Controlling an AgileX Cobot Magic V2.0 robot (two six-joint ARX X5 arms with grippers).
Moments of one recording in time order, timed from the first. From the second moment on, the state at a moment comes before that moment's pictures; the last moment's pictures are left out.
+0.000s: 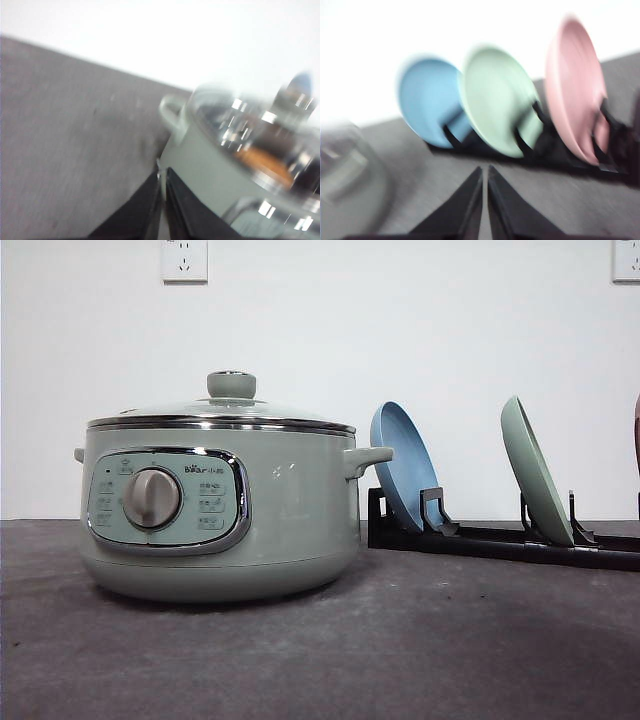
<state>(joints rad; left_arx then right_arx) -0.07 0.16 0.18 -0.10 0.07 -0.33 0.05 0.02 0.18 -0.18 -0.11 0.37</state>
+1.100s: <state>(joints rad) -0.26 0.88 1.09 -0.65 0.48 -0.05 0.13 0.67 0.95 -0.71 -0.55 0.07</state>
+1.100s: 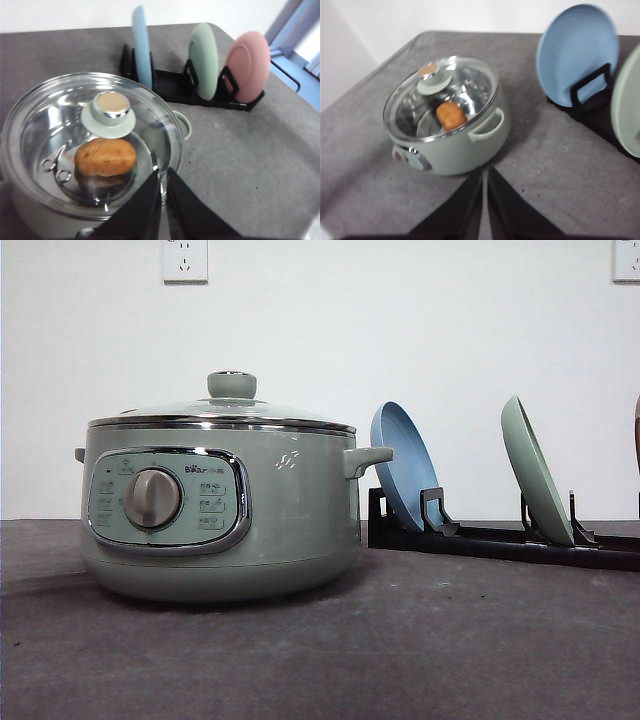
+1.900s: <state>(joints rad) -0.27 0.88 1.09 -0.65 0.48 -0.03 0.14 0.67 0.95 -0.71 -0.55 0.05</state>
